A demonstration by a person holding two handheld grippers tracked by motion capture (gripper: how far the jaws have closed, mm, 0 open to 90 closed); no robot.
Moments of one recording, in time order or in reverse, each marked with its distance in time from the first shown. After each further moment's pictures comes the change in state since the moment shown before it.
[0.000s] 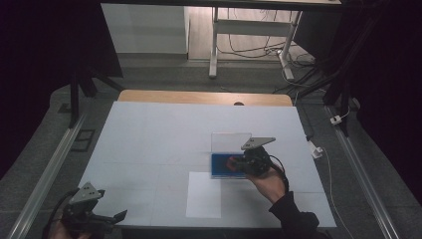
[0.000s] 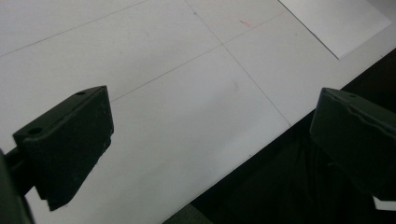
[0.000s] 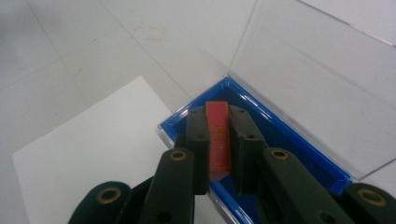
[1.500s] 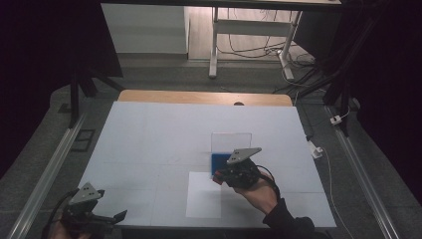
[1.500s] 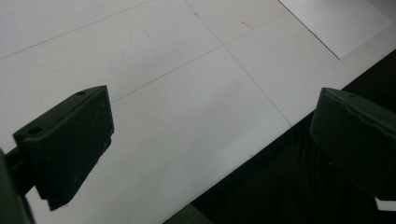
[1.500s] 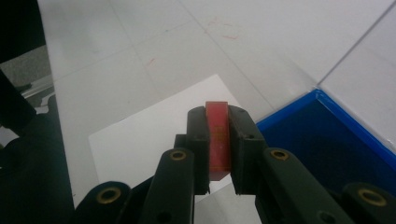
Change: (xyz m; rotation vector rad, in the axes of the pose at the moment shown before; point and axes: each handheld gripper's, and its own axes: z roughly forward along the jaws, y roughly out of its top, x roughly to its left) left arm -0.001 -0.001 -0.001 -0.004 0.007 0.003; right arm 0.047 0.002 0.008 0.020 0.143 -0.103
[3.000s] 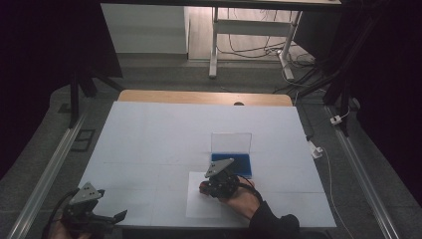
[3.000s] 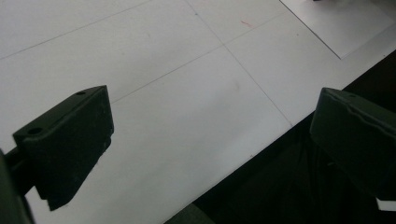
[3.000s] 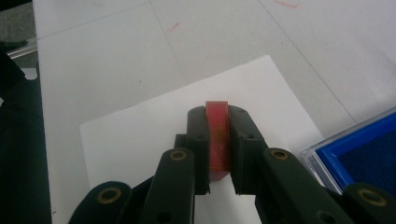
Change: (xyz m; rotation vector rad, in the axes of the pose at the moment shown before) left arm 0.000 0.000 0.001 0.002 0.001 0.000; right arm 0.024 -0.006 0.058 0.118 0.033 -0.118
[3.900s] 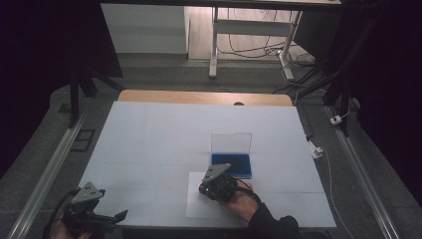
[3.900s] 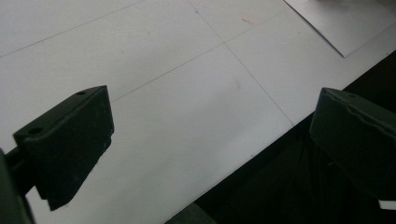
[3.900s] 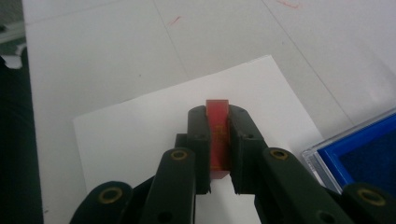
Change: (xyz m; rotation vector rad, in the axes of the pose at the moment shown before) left arm 0.000 0.001 0.002 0.012 0.002 0.001; right arm 0.010 0.000 0.002 0.011 -0.049 -0.048
